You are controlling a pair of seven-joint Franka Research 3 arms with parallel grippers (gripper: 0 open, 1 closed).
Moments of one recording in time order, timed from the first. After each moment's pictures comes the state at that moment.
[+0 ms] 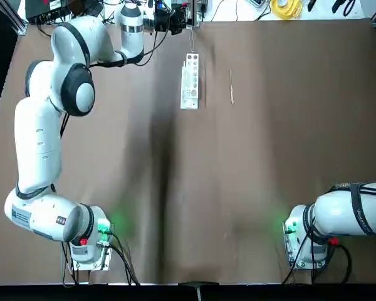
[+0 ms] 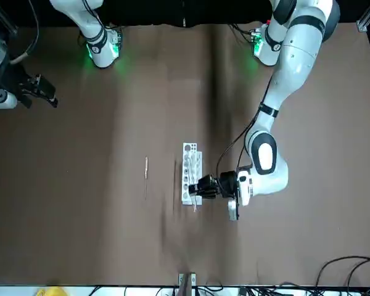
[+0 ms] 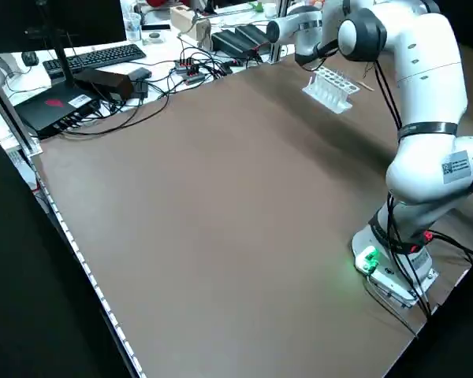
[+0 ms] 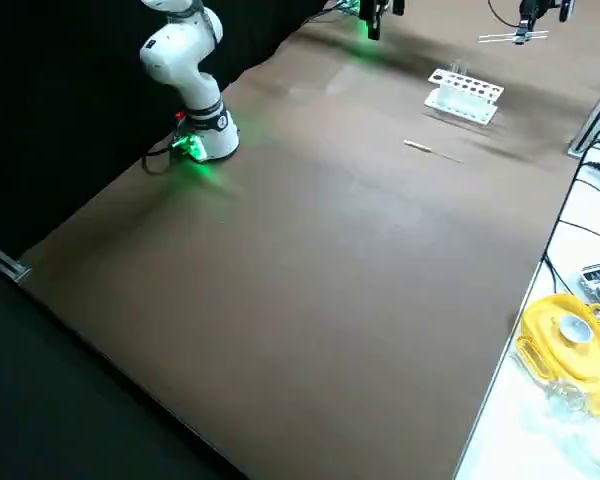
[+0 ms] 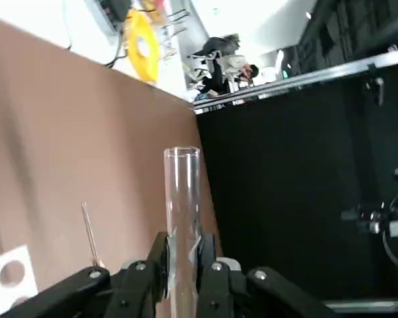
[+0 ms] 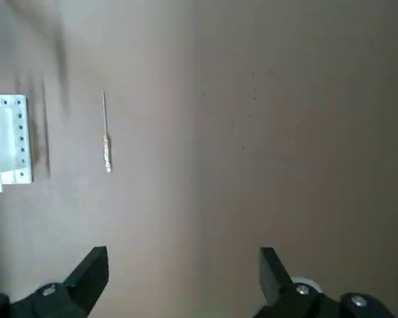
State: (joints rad) left arm -0.28 0.81 -0.16 -1.32 -1.55 2.14 0.69; right arm 0.06 -0.08 0.02 -1.64 0.05 1.59 0.09
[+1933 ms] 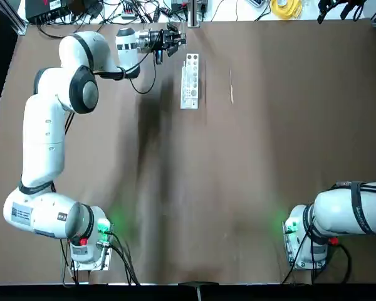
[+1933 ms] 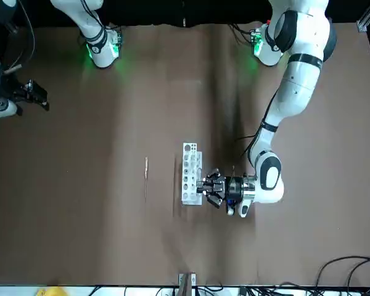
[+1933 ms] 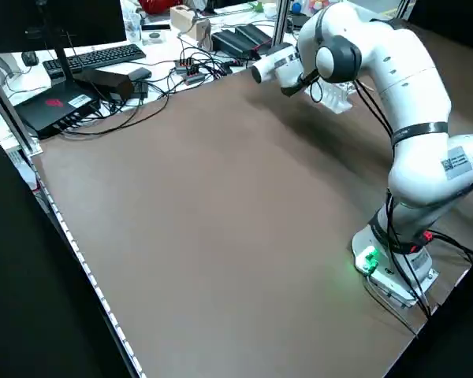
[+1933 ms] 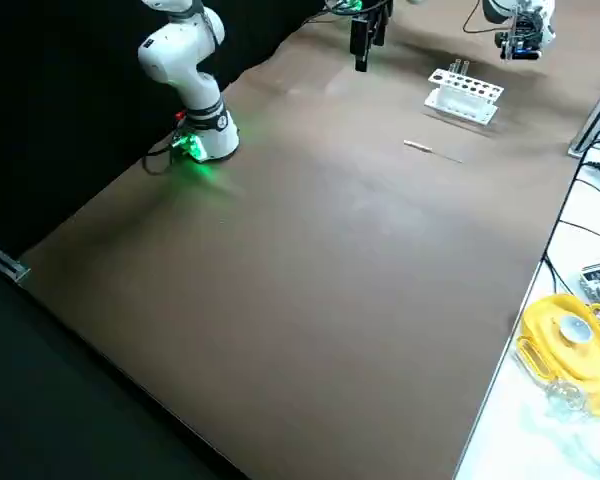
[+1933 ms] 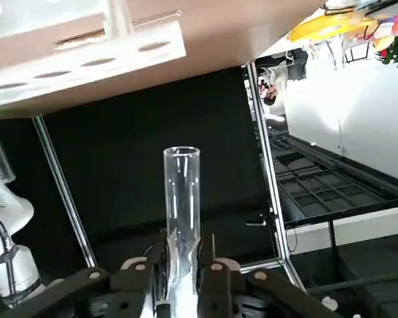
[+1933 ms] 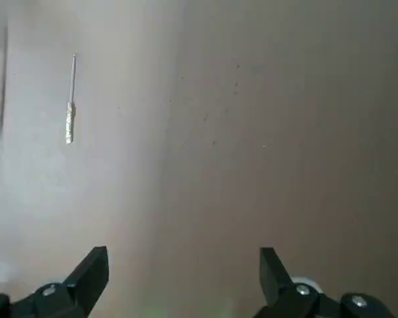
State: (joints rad) left arm -0.19 1.01 -0.16 -1.28 -1.70 1.79 -0.58; right arm -0.01 -0.08 0.02 -1.71 0.01 1.62 -0.14
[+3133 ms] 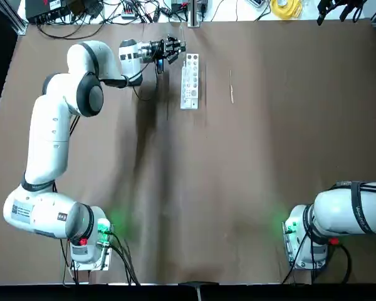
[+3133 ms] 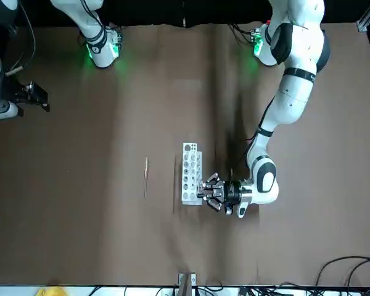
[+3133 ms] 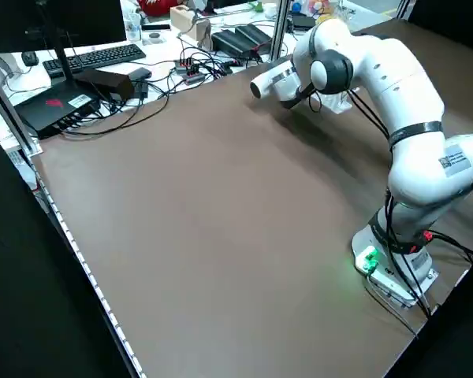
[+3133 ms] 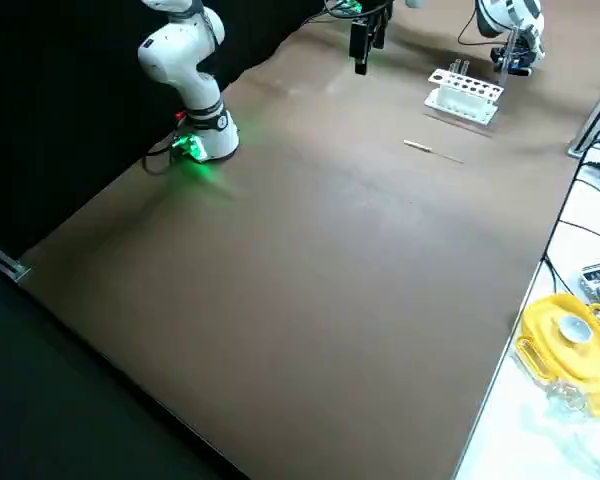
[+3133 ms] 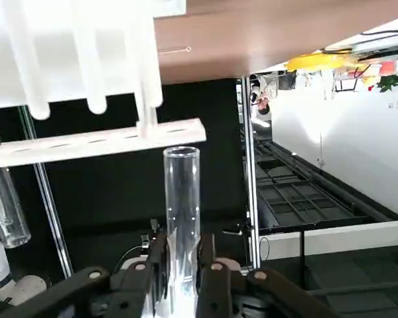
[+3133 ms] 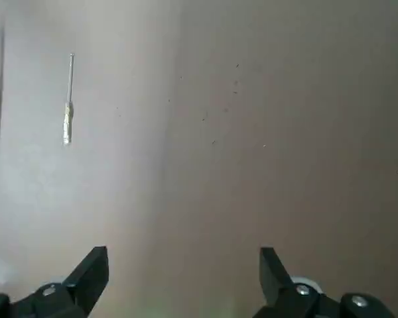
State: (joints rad) left arm -0.19 1.12 -0.16 -1.23 -1.75 1.80 -0.63; right arm -0.01 -0.08 0.02 -1.72 0.01 1.63 -0.14
